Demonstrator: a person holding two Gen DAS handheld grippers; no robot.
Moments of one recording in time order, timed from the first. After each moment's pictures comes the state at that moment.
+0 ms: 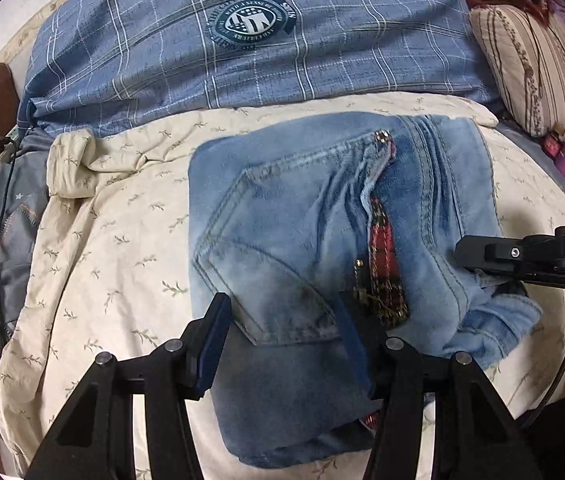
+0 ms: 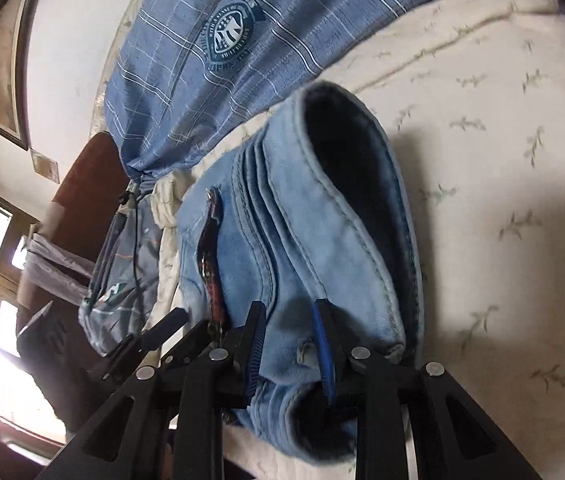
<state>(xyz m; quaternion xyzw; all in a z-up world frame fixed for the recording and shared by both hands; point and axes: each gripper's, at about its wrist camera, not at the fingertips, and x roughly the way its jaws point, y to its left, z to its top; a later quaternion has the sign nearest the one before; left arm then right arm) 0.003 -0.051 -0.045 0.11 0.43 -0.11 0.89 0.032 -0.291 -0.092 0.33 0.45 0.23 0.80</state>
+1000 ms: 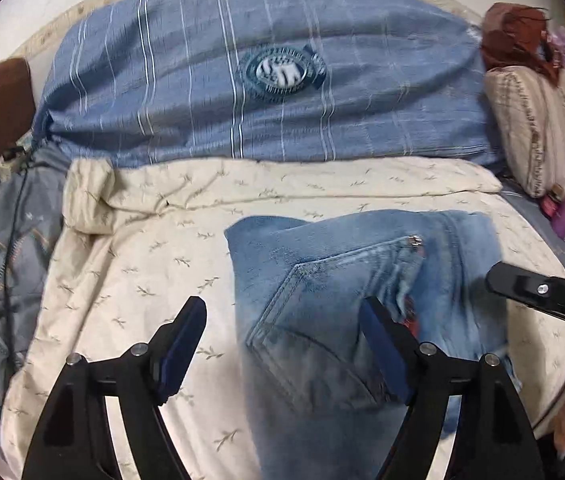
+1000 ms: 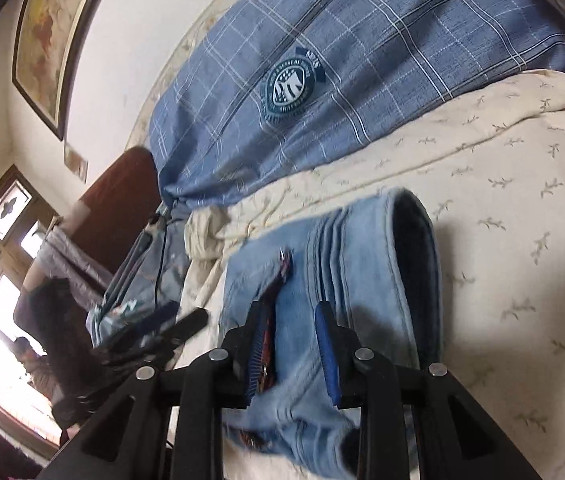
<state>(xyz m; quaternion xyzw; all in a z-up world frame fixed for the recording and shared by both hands) 0.041 -0.027 -0.011 0.05 0.38 -0.10 0.92 0.019 -0.285 -0.035 0.29 0.34 0.24 0.86</state>
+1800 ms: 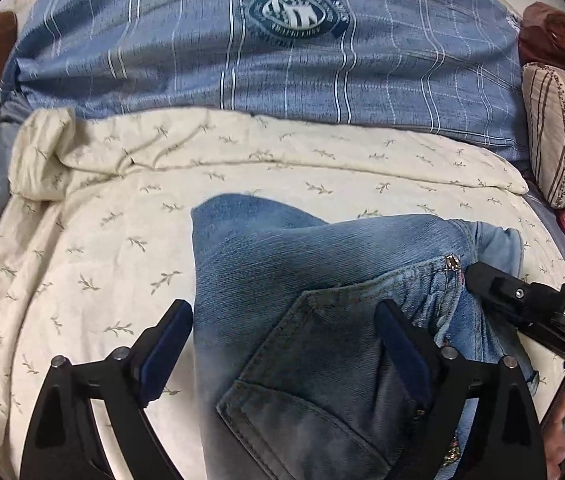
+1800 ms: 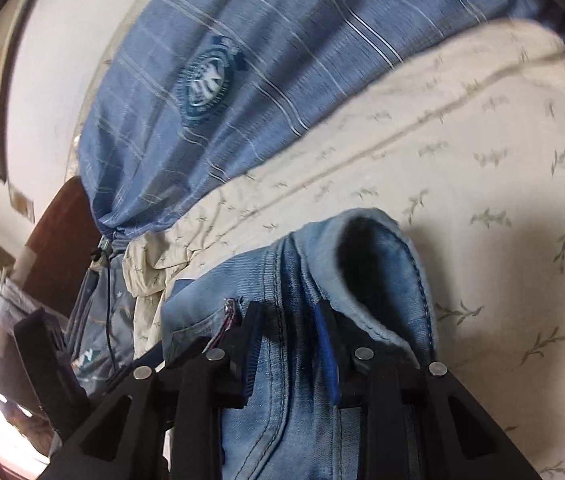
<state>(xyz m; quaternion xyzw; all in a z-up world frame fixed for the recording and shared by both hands) 0.102 -0.043 -0.053 0.01 0.45 -0.11 0.89 0.086 -0.282 -0.078 0.35 0.39 0.14 0.84</state>
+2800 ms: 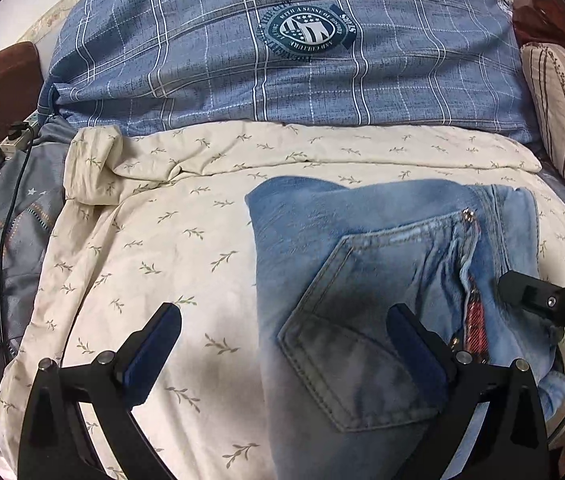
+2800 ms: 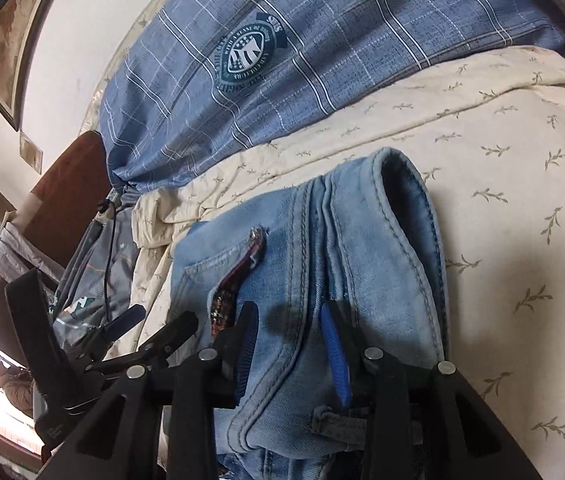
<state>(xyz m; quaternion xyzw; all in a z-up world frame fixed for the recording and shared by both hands) 0.062 -0.028 -0.036 0.07 0.41 -0.06 0.91 0.046 -0.261 -0.065 0.26 0.40 0.17 0.86</state>
